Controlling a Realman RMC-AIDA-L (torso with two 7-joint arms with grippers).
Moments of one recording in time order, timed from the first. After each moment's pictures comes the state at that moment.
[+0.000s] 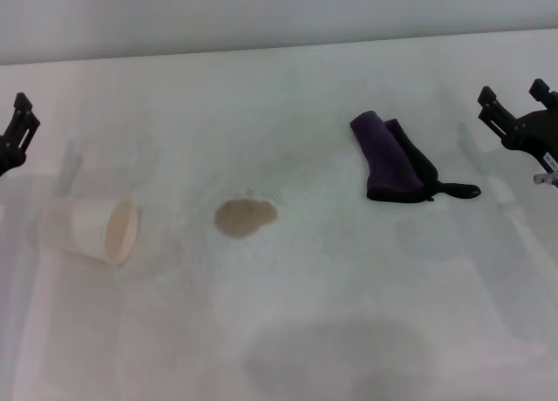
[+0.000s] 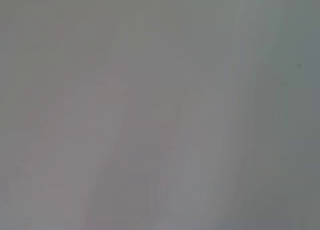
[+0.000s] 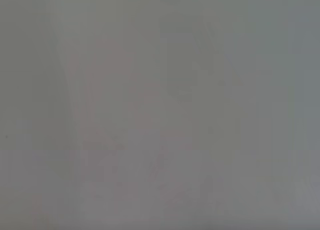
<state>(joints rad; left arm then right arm) -0.47 -2.09 2.84 0.21 -1.49 1.17 -0.17 0.43 2.02 -0.59 0.09 2.20 1.19 -2.74</state>
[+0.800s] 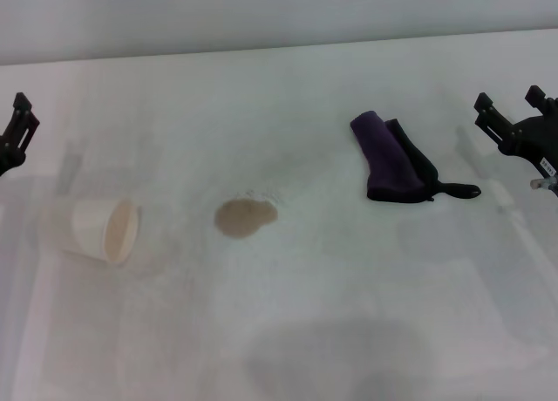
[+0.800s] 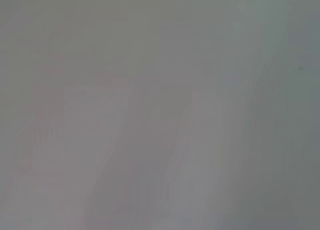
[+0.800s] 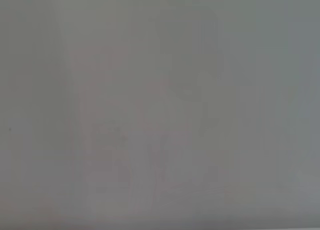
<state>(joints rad) -0.46 -2.09 2.83 0.22 -1.49 1.17 -0.18 0.43 2.02 -0.60 0.10 2.20 1.18 -2.74</state>
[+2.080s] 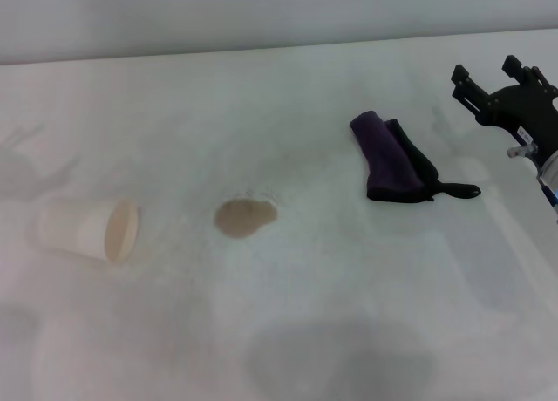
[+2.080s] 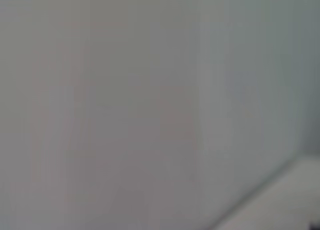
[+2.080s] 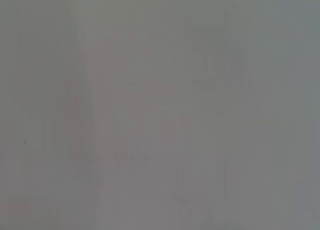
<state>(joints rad) -0.79 -1.99 2.85 -1.04 -0.58 1.92 -1.19 0.51 2.02 -0.60 0.08 2.20 1.13 -2.74</state>
